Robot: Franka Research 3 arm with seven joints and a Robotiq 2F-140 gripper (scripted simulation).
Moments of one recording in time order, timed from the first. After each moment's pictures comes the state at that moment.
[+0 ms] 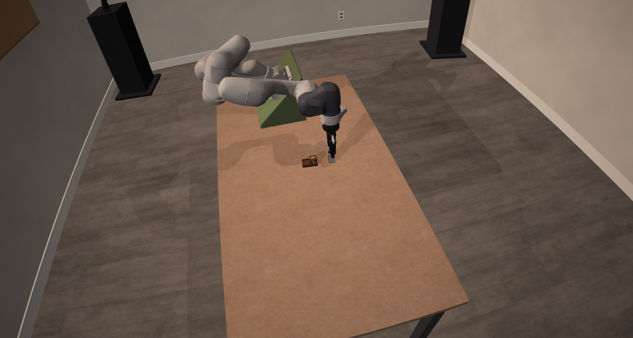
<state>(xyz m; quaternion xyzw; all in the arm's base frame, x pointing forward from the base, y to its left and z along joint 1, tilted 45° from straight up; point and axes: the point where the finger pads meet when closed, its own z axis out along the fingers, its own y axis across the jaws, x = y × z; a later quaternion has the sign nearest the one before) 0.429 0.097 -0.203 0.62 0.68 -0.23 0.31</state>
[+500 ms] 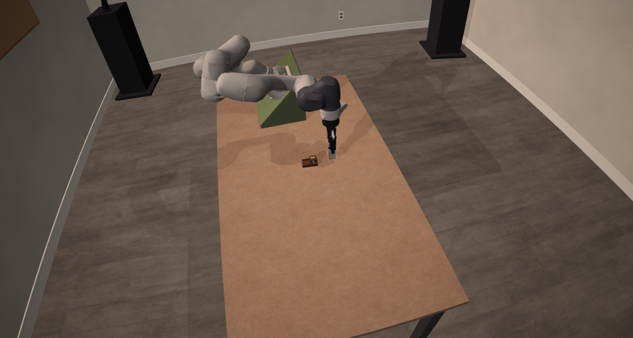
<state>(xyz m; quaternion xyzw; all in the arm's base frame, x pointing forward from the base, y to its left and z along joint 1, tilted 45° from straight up) 0.428 0.119 -0.184 0.62 0.68 -0.23 0.30</state>
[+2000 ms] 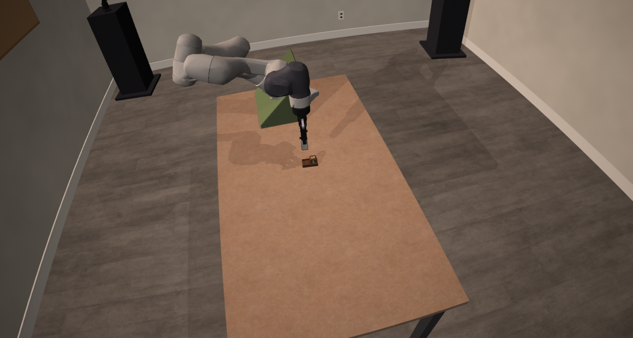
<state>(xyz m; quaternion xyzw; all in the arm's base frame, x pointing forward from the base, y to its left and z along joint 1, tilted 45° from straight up) 0.421 0.086 -0.039 0.63 0.67 -0.23 0.31</state>
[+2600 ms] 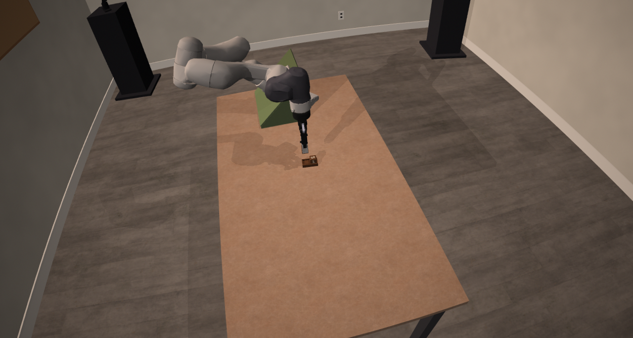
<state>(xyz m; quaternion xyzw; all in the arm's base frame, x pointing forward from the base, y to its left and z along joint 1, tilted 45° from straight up) 0.423 0.069 -0.055 0.62 0.68 -0.23 0.31</state>
